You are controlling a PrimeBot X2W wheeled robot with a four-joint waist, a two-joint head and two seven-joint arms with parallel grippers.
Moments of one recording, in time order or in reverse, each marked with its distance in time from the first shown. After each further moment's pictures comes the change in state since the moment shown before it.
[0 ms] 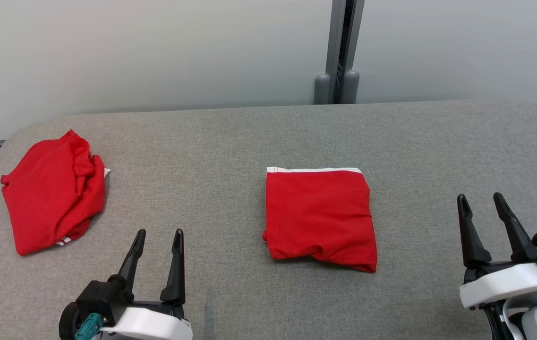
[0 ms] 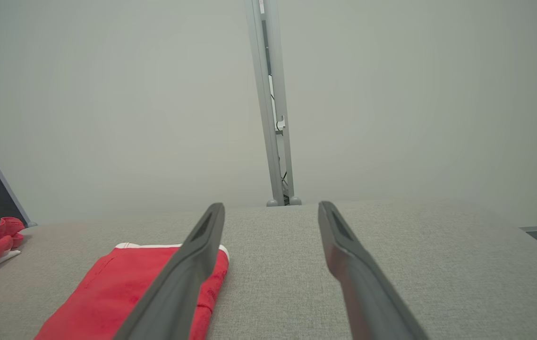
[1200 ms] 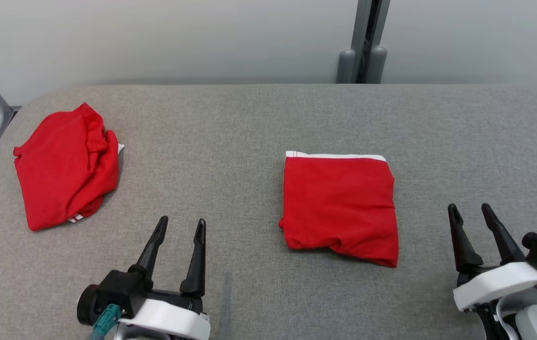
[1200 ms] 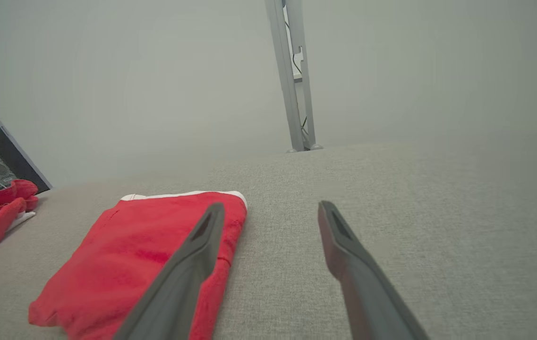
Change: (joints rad) left arm -0.024 0.000 -0.059 -0.023 0.002 -0.004 0.000; right arm -0.015 -0.020 0.045 0.087 0.069 0.000 0.006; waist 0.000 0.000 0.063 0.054
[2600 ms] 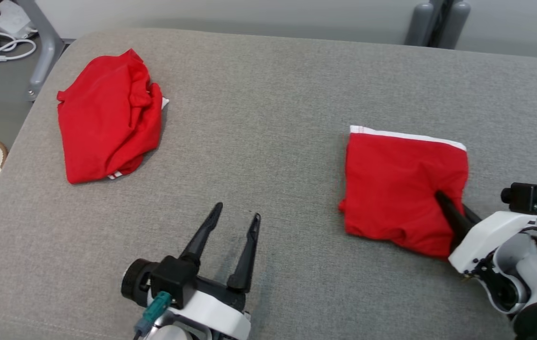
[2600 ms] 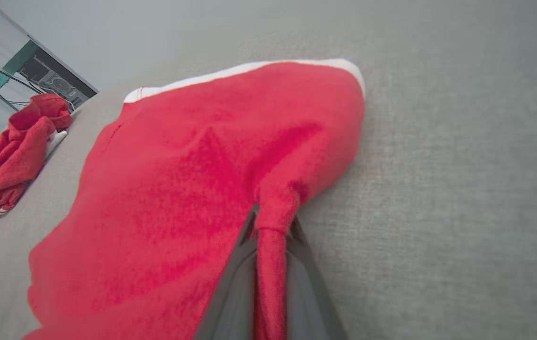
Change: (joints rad) left arm -0.099 0.000 -0.177 0.006 0.020 0.004 0.000; right arm -0.323 -0.173 0.441 0.299 0.591 0.000 0.198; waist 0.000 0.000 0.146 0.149
